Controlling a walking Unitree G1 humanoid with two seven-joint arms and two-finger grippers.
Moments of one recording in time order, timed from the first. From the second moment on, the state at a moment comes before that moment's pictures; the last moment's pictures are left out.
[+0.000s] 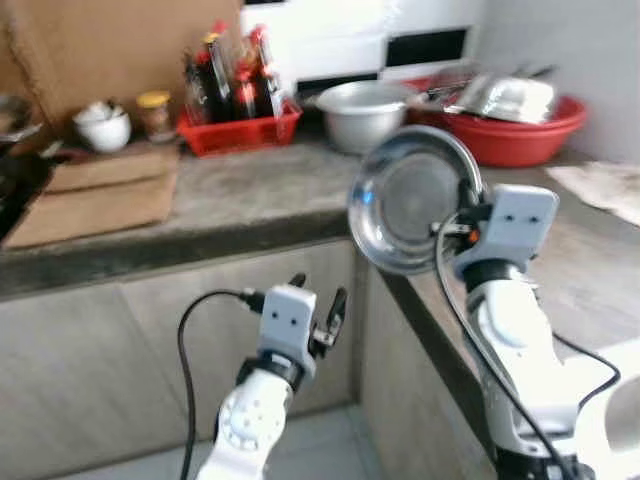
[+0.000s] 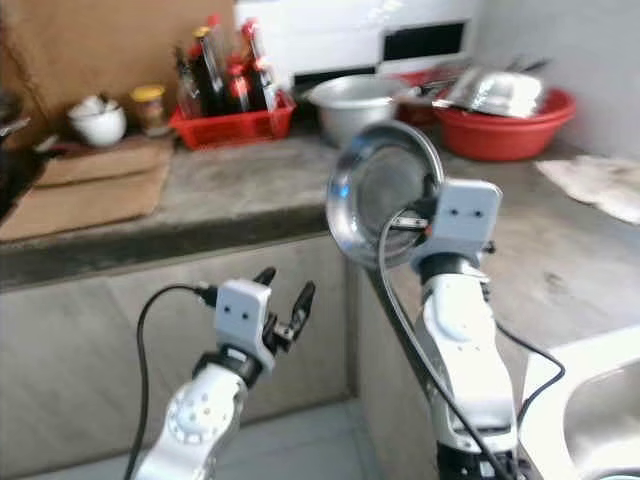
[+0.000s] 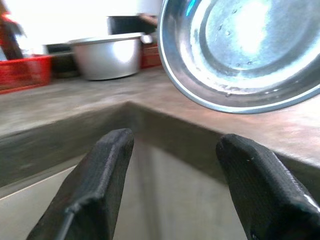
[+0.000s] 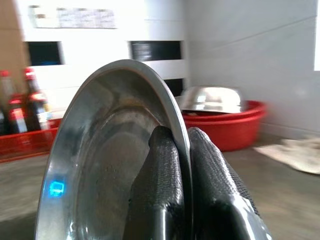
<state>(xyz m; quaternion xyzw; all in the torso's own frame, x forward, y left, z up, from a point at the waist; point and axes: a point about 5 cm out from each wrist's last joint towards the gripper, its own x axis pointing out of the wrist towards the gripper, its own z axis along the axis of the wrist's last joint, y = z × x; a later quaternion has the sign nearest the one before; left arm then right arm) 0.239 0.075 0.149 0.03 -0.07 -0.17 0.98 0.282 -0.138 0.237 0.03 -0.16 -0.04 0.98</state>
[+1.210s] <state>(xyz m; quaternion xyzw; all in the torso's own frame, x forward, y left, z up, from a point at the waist) 0.239 0.070 0.149 0.03 -0.06 -0.18 0.98 0.284 -0.141 0.238 0.03 -0.16 -0.05 0.99</state>
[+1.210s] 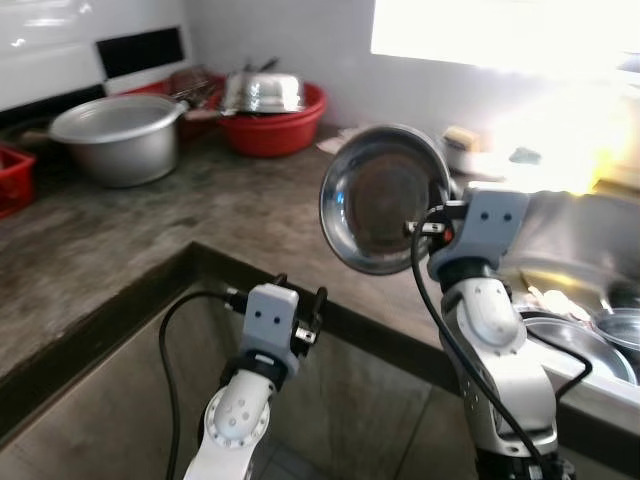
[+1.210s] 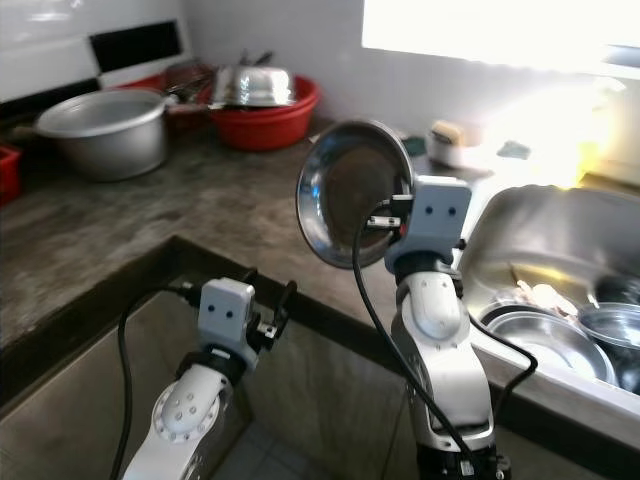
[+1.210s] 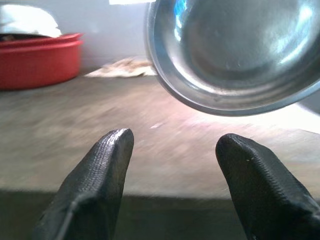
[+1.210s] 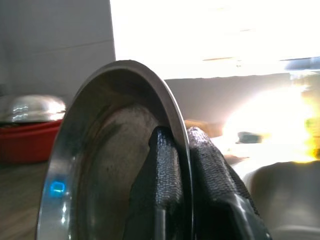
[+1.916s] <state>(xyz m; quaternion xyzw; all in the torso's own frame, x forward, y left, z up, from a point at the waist) 0.241 0.080 0.145 0.05 -0.06 -0.18 0.98 0.283 -0.125 0.241 0.04 -0.17 -0.02 0.98</state>
